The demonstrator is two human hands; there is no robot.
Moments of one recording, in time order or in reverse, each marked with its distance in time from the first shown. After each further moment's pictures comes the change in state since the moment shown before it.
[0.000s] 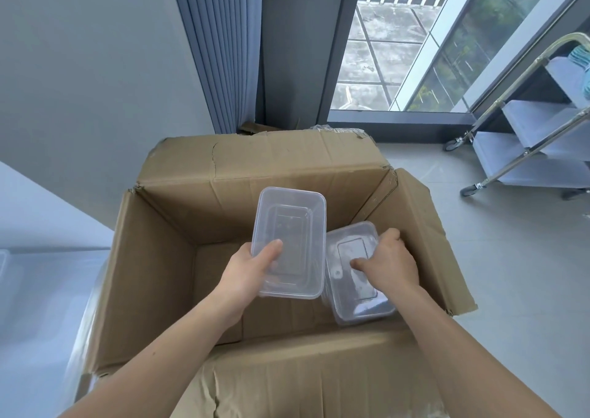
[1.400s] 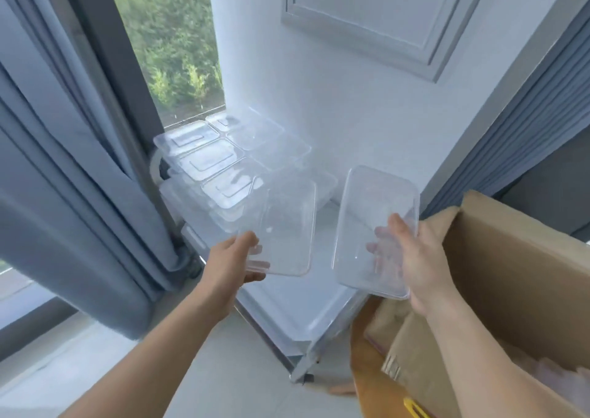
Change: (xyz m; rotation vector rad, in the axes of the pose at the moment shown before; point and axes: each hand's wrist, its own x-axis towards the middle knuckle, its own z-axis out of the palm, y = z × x) left_hand -0.332 -0.168 -0.314 -0.618 0.869 0.122; right_hand -0.345 -0.288 0.086 0.900 -0.653 -0.656
